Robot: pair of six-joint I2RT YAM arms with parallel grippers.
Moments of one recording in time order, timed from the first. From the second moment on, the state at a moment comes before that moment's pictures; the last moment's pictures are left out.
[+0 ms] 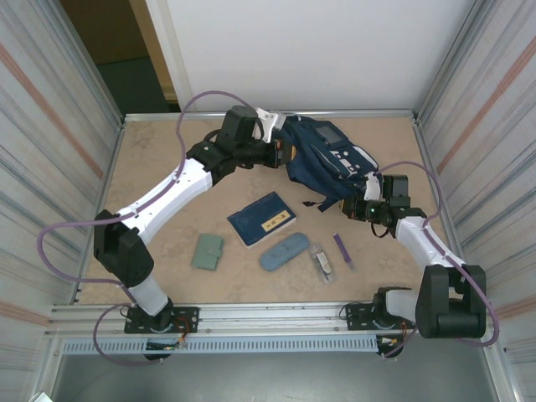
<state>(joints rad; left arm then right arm) -0.66 1.68 1.60 -0.43 0.40 -0.40 0.01 1.20 0.64 -0.31 -0.57 0.25</state>
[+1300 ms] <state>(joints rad) -0.63 1.72 1.19 -0.33 0.50 -0.42 0.42 1.29 0.88 -0.63 -0.24 0.29</state>
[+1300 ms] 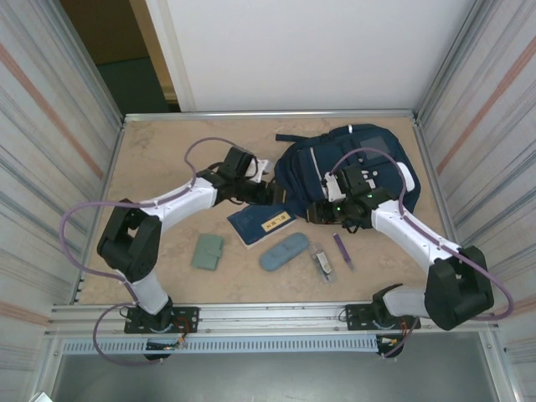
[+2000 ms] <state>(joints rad) -0.74 1.82 1.03 0.16 0.52 -0.26 0.41 1.54 1.00 -0.70 -0.11 -0.30</state>
